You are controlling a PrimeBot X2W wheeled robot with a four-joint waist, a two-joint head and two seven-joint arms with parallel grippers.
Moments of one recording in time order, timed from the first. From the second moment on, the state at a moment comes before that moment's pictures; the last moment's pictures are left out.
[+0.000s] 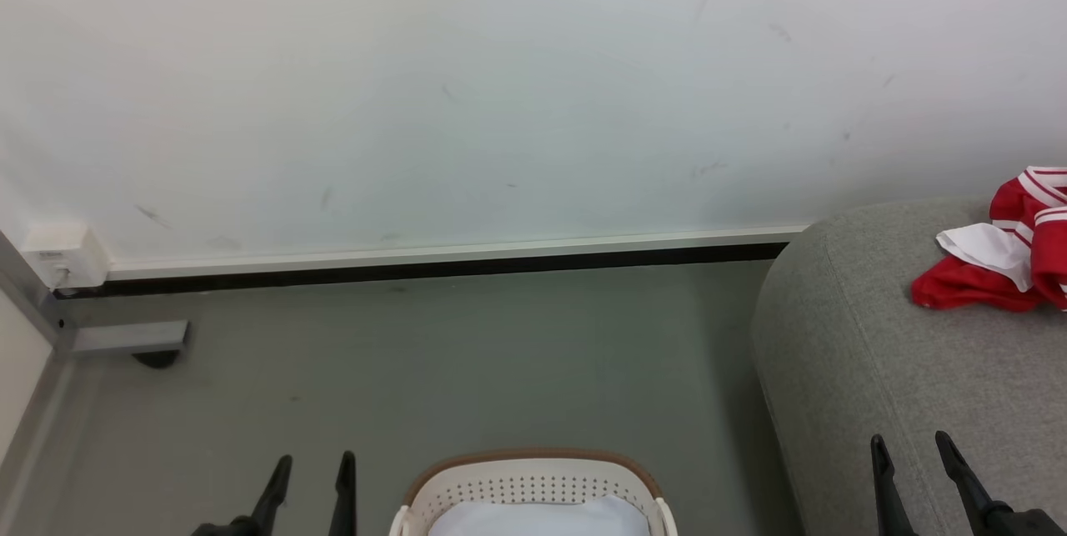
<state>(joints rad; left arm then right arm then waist) 0.05 0.10 -0.11 0.22 -0.24 -0.01 -0.26 0.00 -0.06 -0.05 0.31 0.12 0.13 -0.26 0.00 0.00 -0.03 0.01</state>
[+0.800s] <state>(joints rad) -0.19 0.08 -0.28 0.49 -0.09 -0.09 -0.02 -0.16 -0.06 -0.05 0.20 0.13 0.13 -0.26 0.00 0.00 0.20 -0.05</state>
